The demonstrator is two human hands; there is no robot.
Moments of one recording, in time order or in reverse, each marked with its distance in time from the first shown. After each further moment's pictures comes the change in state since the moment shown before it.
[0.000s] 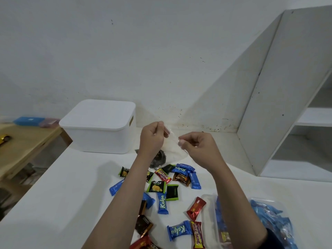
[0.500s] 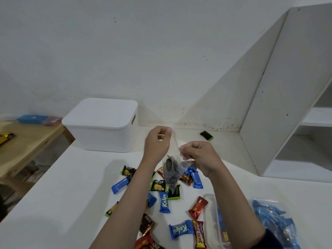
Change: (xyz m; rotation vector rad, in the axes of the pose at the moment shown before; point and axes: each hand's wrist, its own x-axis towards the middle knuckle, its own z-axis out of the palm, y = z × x) left_hand -0.015 -0.010 0.004 0.140 -0.030 -0.184; right_hand 0.000 0.015 0.010 0.382 -0.095 0.337
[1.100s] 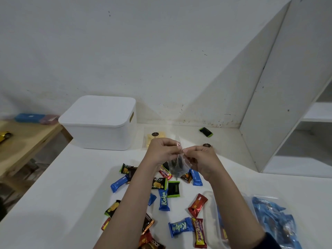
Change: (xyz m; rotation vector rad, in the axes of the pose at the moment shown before) left_hand -0.014 0.007 0.006 -0.348 -0.297 -0.404; right_hand 0.010 0.024 -0.008 0.119 0.082 0.123
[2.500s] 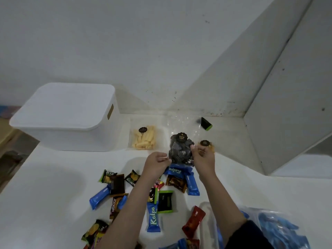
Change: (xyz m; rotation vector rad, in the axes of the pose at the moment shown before) left_hand 0.127 -0.104 0.009 0.262 0.097 -0.292; right_hand 0.162 0.087 -0.044 -0.070 0.410 -0.044
